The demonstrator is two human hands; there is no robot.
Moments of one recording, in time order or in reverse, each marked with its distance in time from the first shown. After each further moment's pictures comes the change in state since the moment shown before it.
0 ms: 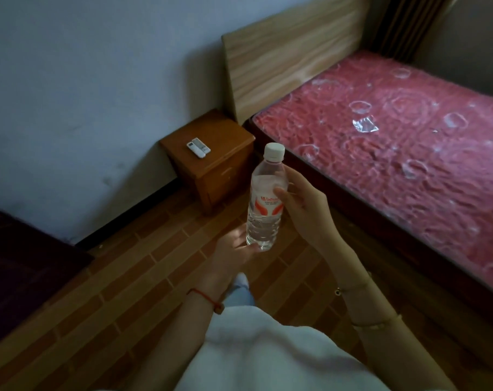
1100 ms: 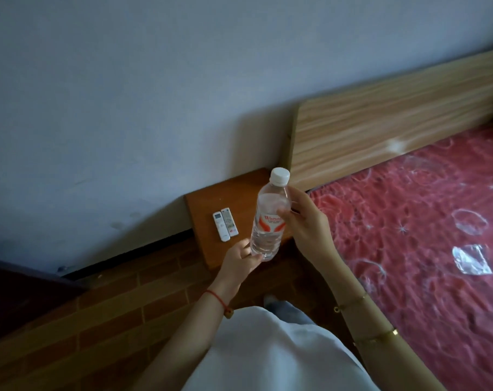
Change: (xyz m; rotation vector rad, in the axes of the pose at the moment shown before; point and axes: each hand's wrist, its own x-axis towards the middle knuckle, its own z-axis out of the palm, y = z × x) left_hand 0.496 0.152 -0.155 -0.249 0.343 -0.212; right_hand 0.563 0.119 0.077 0.012 -0.243 -0.015
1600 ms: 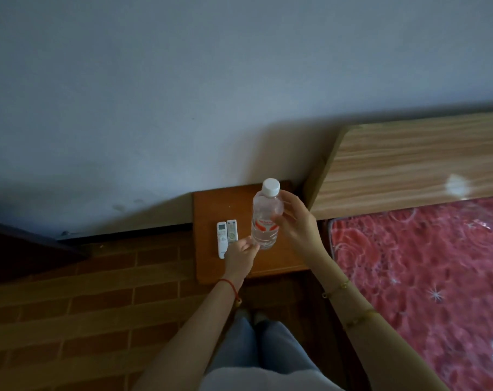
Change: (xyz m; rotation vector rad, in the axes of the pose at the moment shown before) left_hand 0.169 0.046 0.017 -0.011 0.339 -0.057; right_hand 0.196 0.103 0.041 -0.023 -0.285 -0.047
